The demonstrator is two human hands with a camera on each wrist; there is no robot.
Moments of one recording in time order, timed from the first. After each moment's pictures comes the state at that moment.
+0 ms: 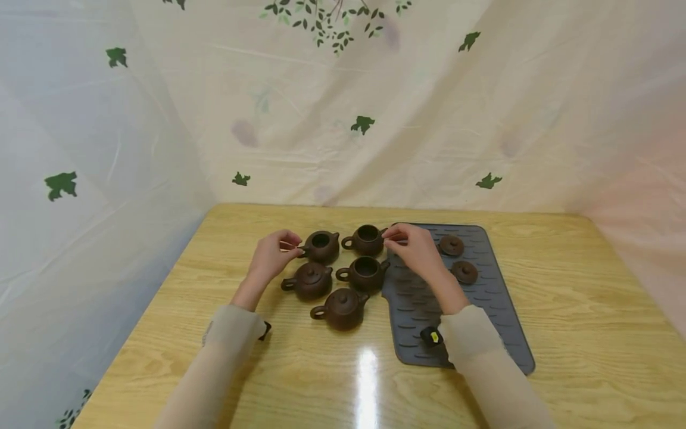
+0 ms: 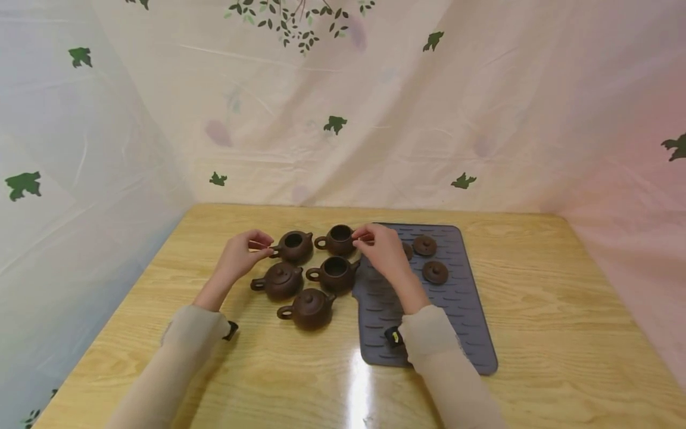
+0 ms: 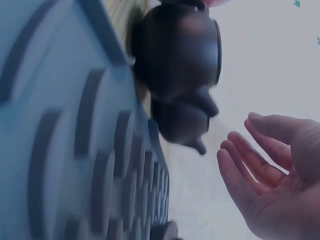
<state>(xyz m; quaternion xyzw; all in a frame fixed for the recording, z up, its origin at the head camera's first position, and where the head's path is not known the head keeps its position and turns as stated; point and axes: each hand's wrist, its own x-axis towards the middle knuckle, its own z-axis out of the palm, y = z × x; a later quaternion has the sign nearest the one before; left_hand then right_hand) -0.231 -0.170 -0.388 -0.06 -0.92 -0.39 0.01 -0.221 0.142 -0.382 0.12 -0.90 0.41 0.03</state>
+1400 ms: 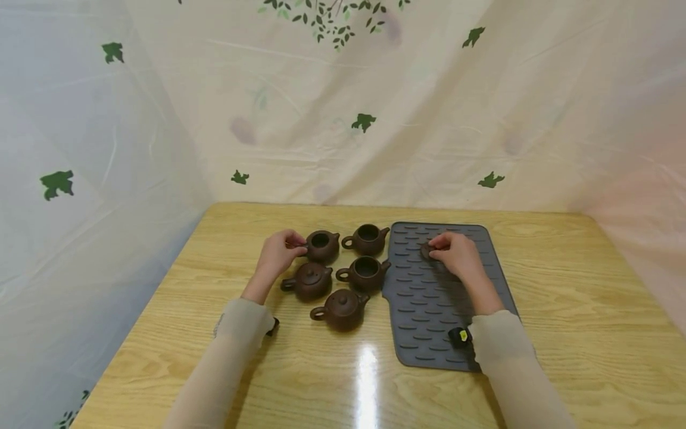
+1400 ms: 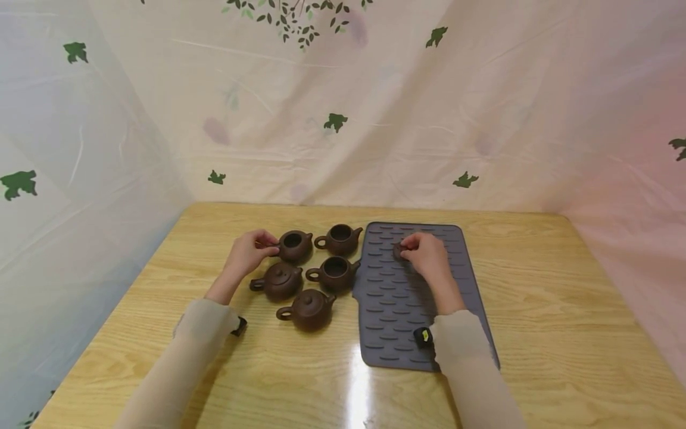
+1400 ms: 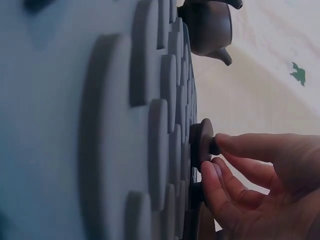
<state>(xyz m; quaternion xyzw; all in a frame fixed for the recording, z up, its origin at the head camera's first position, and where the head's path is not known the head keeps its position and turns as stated) -0.247 -0.160 -0.402 -0.02 -0.92 -0.39 -0.01 -0.228 0.214 -0.402 -0.02 -0.94 0.34 -0.03</state>
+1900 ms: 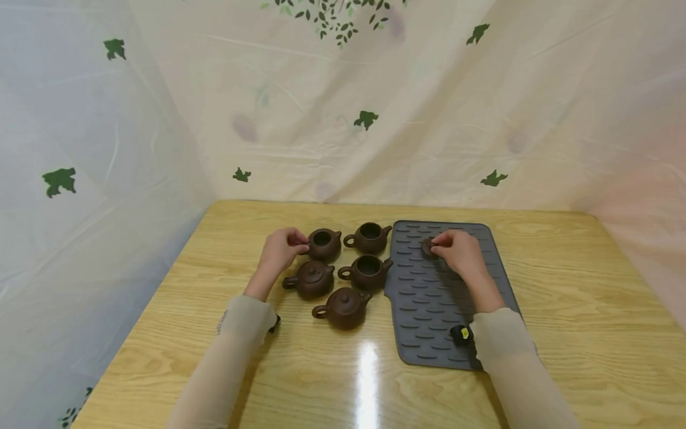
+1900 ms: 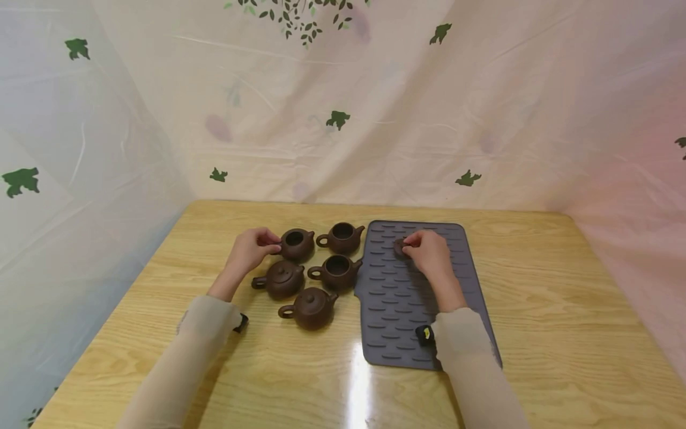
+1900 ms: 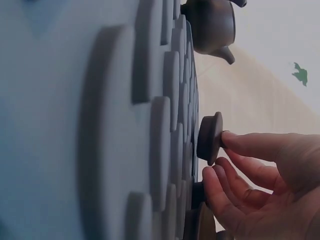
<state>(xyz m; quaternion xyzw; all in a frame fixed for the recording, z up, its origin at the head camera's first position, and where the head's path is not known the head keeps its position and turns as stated) -0.250 -0.160 -0.399 -0.02 -0.93 -0.37 -0.01 -0.229 0.212 -0.404 -0.03 -0.94 0.33 -0.01</state>
